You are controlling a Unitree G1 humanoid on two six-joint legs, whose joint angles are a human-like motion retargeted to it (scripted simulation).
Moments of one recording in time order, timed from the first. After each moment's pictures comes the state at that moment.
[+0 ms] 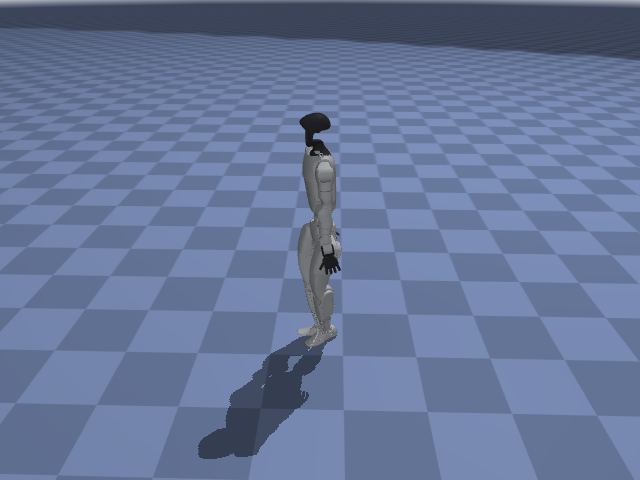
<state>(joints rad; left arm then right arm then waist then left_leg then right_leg) -0.05 0.09 0.16 1.56 0.27 0.17 -0.12 0.10 -0.08 -0.14 1.46 -0.52 0.23 0.28 -0.15 -0.06 0.02 -0.09 -0.19 0.26 0.16 -0.05 0.16 -0.08 -0.07 -0.34 0.14 -0.10 0.02</state>
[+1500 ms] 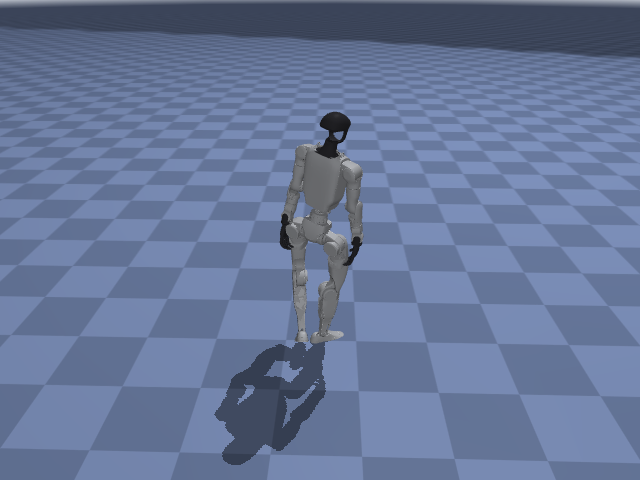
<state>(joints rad) 0.12 0.05 0.30 1.56 0.21 0.16 -0.22 -0.11 -0.12 0.00 1.38 -0.47 0.20 0.27 -0.15 0.00 -0.10 -0.12 -0.03 0.66 0.69 0.03 0.07 -0.13 -0.19 -0.65 0.06 -0.01 -0.03</state>
